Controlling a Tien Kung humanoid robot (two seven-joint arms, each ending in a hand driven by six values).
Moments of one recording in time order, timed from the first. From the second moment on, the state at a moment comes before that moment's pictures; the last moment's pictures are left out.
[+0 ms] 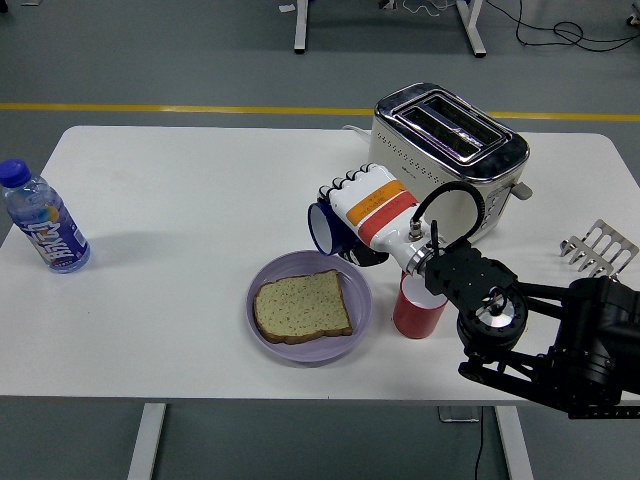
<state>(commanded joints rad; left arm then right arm) -0.17 0.00 -0.31 -0.28 0.17 0.31 0.08 0.94 -0.28 0.19 1.39 -2.11 -0.39 -0.48</state>
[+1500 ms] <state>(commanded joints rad) -0.17 0.00 -0.30 -0.28 0.16 0.31 0.08 0.34 -0.42 0.96 1.48 -1.07 -0.65 0.12</state>
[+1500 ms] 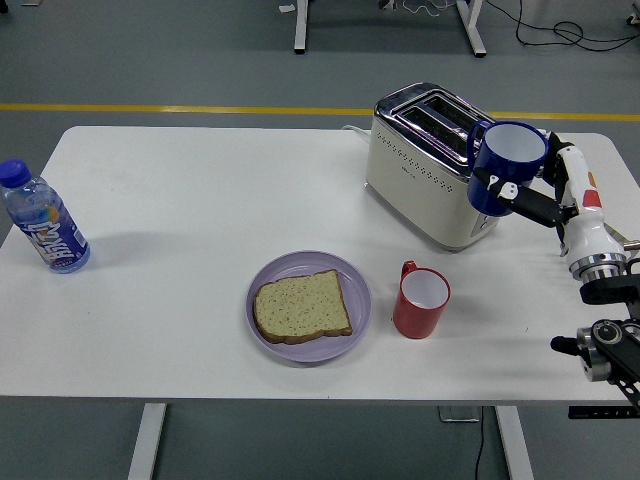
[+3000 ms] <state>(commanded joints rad) -0.17 0.00 -0.35 -0.28 0.24 0.30 0.11 0.11 -0.26 1.02 1.16 -0.97 -0.65 0.53</state>
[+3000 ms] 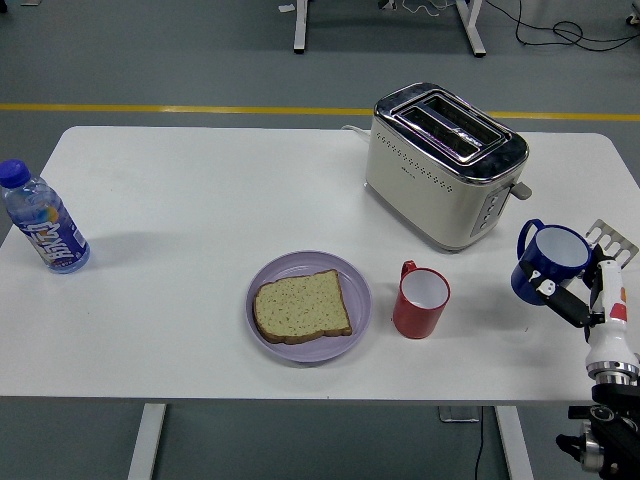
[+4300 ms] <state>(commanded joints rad) -0.17 0.00 -0.35 -0.28 0.23 0.30 0.11 0.21 -0.21 0.83 0.94 -0.80 -0.65 0.65</state>
